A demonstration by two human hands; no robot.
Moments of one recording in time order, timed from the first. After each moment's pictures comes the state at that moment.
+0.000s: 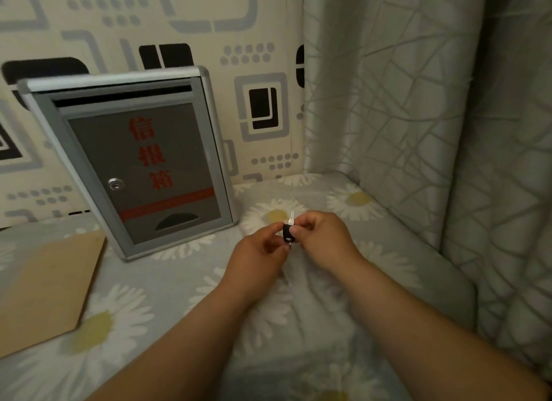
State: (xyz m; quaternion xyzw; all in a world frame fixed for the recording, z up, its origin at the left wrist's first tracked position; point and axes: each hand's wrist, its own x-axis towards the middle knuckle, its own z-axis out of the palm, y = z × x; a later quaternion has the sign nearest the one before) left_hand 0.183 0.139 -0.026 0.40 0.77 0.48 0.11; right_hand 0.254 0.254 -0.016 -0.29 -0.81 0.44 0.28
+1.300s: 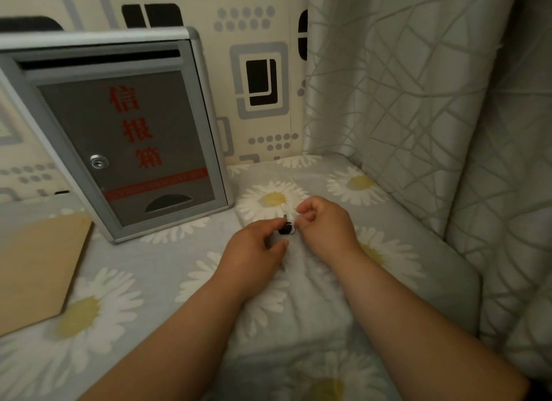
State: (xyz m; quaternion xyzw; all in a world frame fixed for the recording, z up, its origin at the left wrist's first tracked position) left_hand 0.178 0.139 -0.041 0.43 0.80 0.42 0.05; right_hand 0.250 0.264 -0.039 -0.34 -0.81 0.37 0.30
